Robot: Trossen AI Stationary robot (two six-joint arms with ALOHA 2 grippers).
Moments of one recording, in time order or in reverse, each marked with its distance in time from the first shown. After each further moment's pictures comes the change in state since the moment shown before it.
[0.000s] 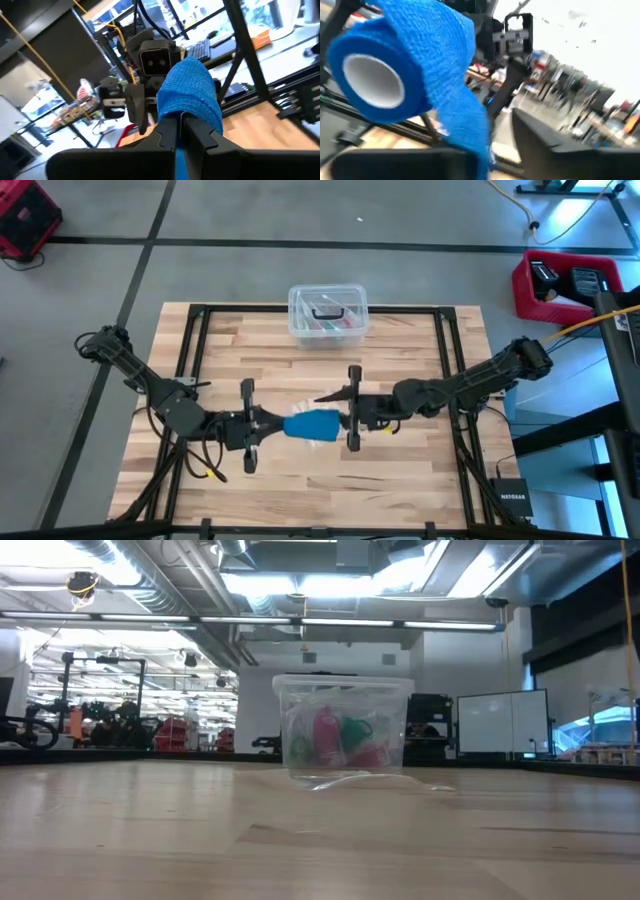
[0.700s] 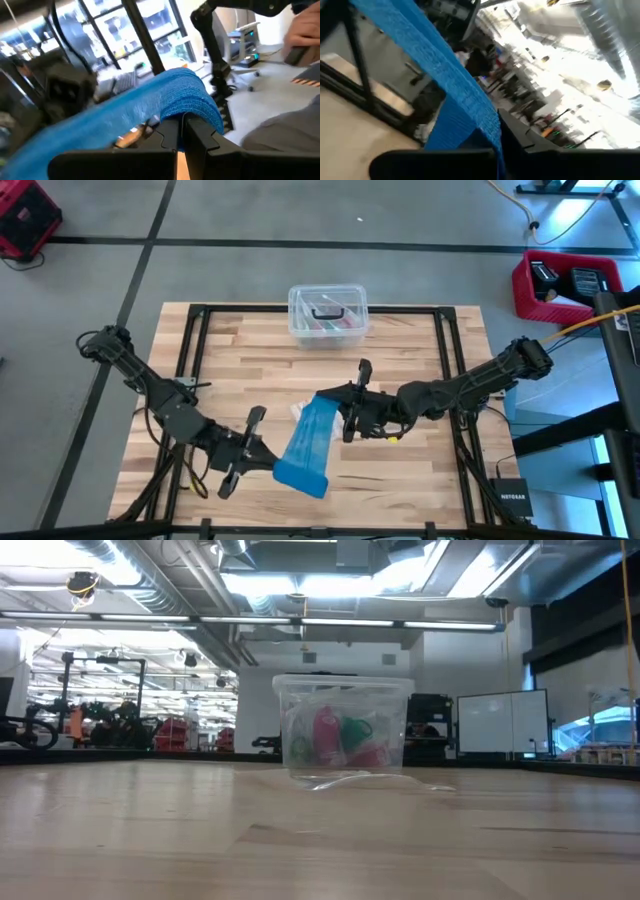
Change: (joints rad) left arm -0.056 0.009 0.001 -0.018 0.398 -0.100; right arm 0.018 0.000 0.085 -0.083 0.247 -0.402
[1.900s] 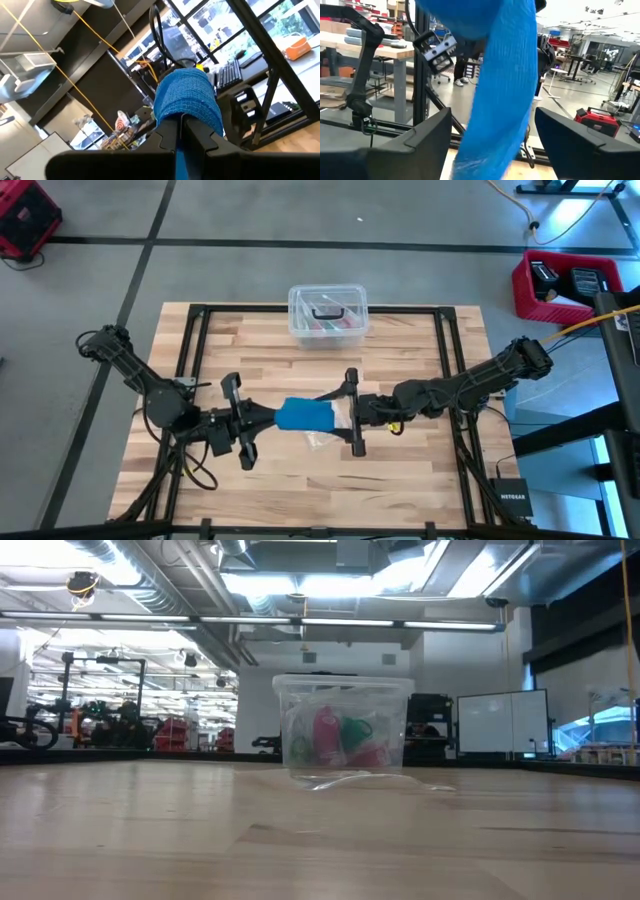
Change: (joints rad) left arm 0.013 -0.012 0.000 0.289 -0.465 0.464; right arm -0.004 -0.001 0.000 -0.048 -0.278 0.705
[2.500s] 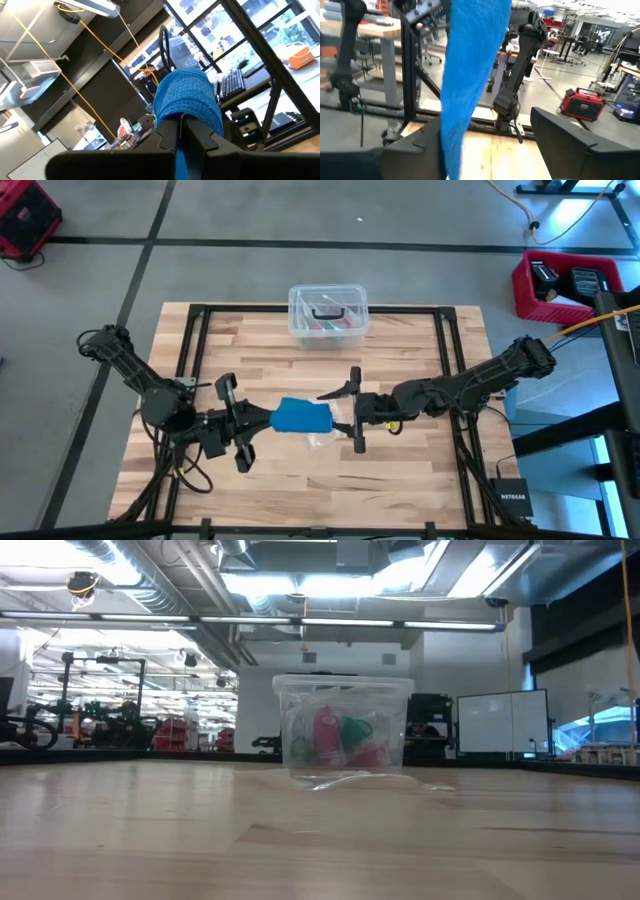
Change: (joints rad) left arm -0.027 0.000 0.000 0.070 0.001 0.051; right arm 0.001 -0.033 -0.001 -0.137 0.063 0.018
